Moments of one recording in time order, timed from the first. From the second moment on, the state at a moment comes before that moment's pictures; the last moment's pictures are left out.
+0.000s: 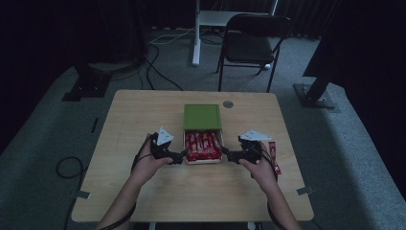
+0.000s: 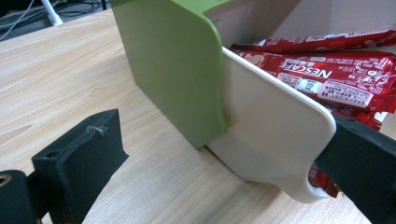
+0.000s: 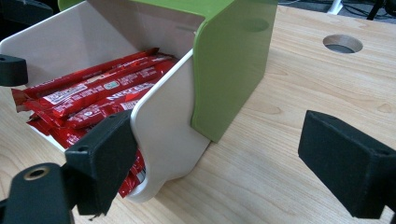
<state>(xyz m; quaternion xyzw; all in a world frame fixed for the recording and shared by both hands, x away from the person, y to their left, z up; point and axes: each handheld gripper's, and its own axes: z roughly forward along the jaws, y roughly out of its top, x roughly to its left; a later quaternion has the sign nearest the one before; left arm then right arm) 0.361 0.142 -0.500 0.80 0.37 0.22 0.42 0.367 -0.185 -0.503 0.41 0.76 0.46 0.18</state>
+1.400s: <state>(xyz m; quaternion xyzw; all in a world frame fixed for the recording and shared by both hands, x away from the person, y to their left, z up) 0.391 0.143 -0.505 0.78 0.40 0.23 0.42 0.392 -0.178 -0.503 0.42 0.76 0.46 0.19</state>
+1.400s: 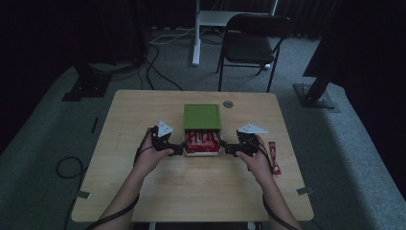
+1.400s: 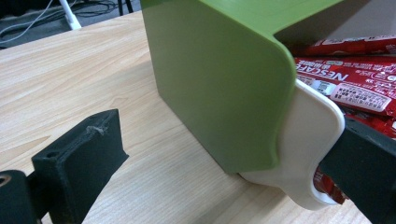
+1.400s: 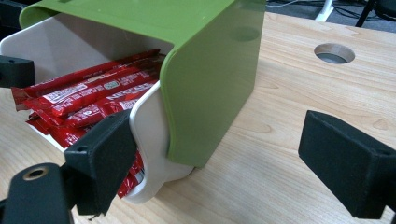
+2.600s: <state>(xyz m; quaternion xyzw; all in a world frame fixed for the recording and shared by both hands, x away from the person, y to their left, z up) 0.412 0.140 -0.507 0.78 0.39 0.25 0.42 0.414 -0.170 -0.507 0.43 0.75 0.45 0.21</state>
